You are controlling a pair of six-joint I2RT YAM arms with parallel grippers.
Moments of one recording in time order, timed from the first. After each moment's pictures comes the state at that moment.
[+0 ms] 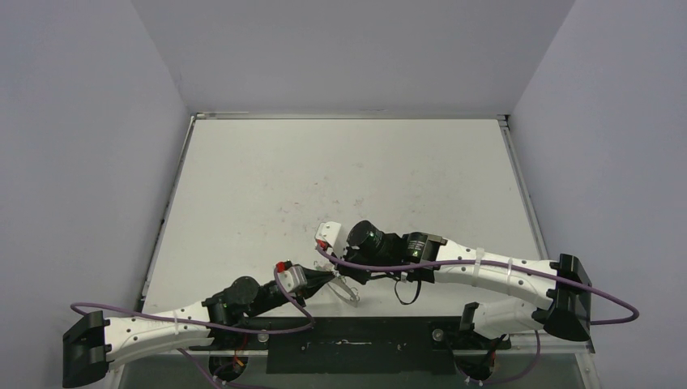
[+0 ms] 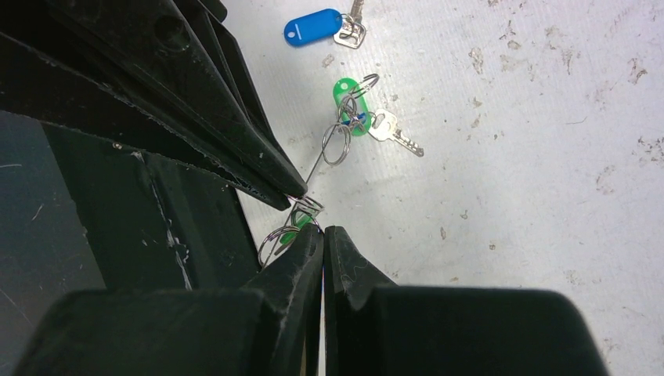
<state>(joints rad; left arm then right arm) -1.22 0.51 0.02 0.55 -0.05 0.01 1.19 1.28 1.00 -0.52 -0.06 -0.04</state>
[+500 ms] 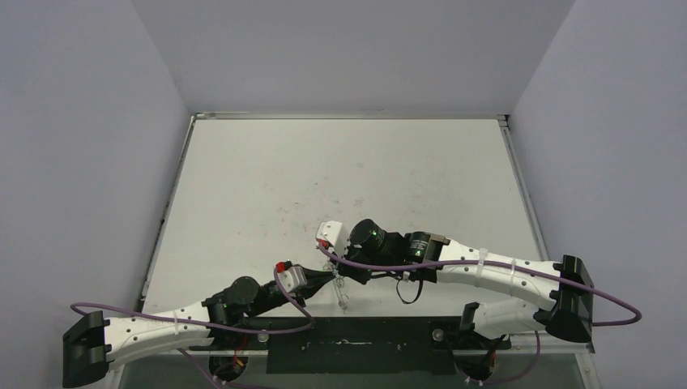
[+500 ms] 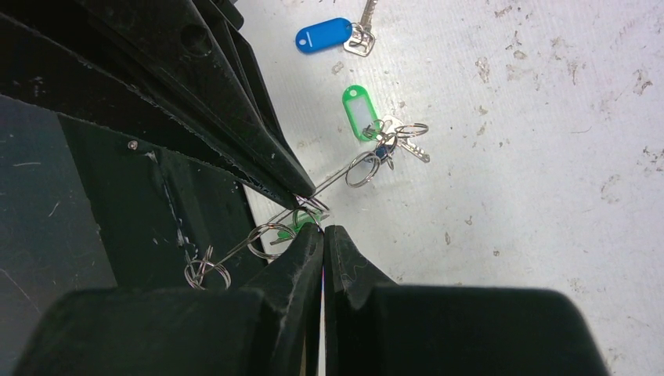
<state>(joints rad) -1.22 0.51 0.02 0.55 -0.05 0.01 1.19 1.26 1.00 -0.51 -0.09 -0.04</state>
